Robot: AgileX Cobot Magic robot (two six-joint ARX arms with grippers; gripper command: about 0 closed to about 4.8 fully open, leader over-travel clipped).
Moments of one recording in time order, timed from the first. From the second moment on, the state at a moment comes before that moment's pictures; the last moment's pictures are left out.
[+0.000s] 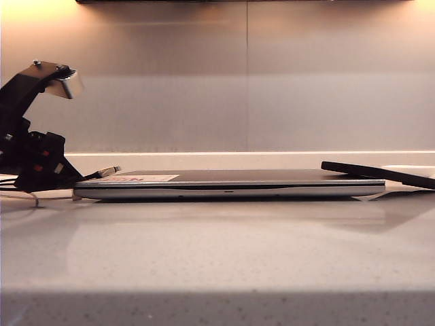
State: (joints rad) left arm -0.29 1.26 0.32 0.55 0.11 0.36; right arm 0.71 0.58 0.62 -0.22 0.00 -0.03
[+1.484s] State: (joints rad) left arm -0.37 1.43 0.32 0.77 0.06 0.35; right arm 0.70 0.58 0.62 -0.20 0.00 -0.03
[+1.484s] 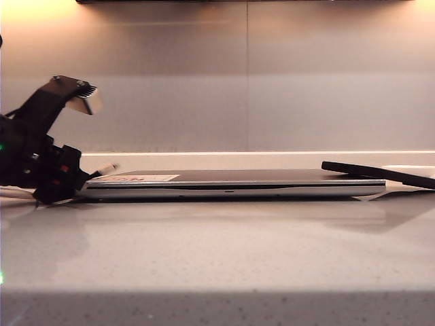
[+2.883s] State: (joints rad) left arm -0.37 0.96 0.63 -0.01 0.11 0.11; right arm 0.70 0.58 0.62 -0.20 0.00 -0.03
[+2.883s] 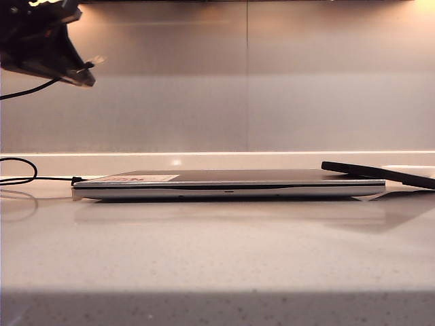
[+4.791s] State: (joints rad) left arm -0.45 0.97 0.63 -0.13 0.11 0.05; right arm 0.13 0.77 0.62 -0.29 -0.29 0.59
